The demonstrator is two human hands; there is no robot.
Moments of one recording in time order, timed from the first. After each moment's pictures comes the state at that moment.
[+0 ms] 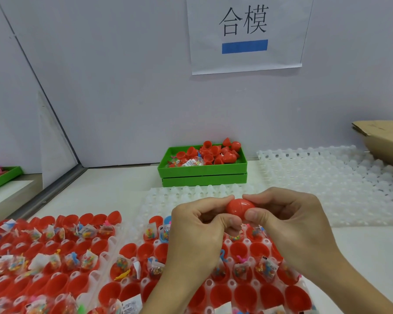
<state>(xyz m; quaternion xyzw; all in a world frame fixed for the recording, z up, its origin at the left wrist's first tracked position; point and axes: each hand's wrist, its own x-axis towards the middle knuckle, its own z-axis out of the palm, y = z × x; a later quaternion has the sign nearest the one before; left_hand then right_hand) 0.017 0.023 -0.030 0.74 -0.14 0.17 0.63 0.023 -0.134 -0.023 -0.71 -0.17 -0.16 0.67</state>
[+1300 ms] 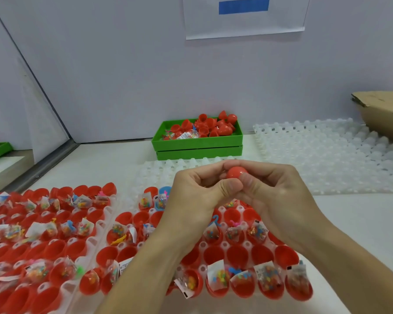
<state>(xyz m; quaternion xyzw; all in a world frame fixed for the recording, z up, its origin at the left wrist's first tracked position) 0.019 0.024 -0.031 0.65 -0.16 0.00 0.74 0.021 -0.126 -0.030 -0.59 -0.18 -0.01 0.79</state>
